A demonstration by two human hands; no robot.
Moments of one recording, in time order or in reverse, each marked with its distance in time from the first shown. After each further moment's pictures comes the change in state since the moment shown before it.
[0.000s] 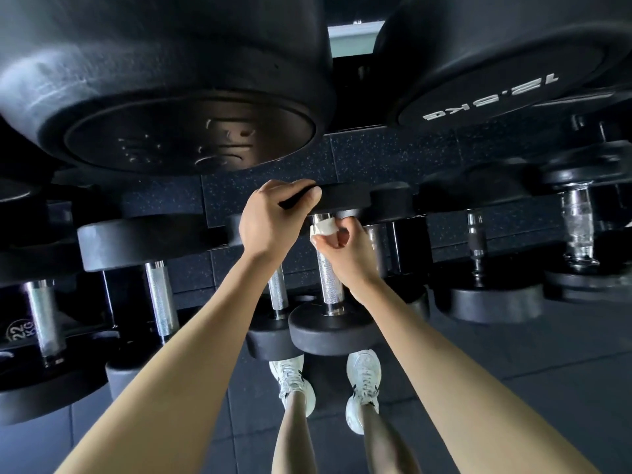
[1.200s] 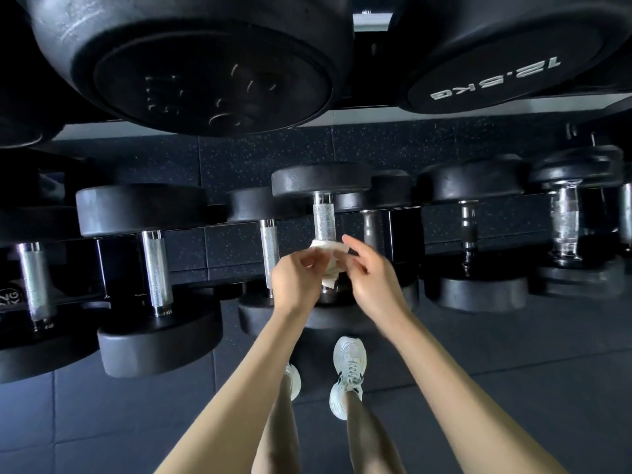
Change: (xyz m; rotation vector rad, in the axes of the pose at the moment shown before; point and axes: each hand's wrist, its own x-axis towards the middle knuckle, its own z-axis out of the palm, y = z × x) left_hand -0.094 -0.015 0.040 -0.041 -0.082 -0.407; right_hand -0.064 0.023 -0.036 -0.159 -0.130 -0.009
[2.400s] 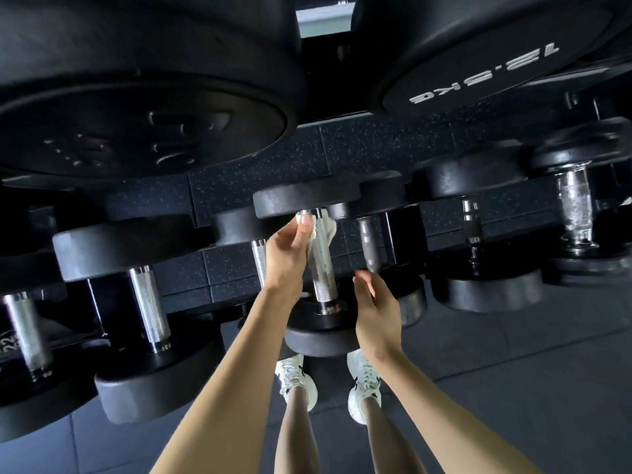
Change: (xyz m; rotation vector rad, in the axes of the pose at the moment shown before) left_hand 0.068 0.002 0.017 -0.575 -0.170 -0.001; right_hand 0.003 0.047 0.030 0.227 0.324 0.147
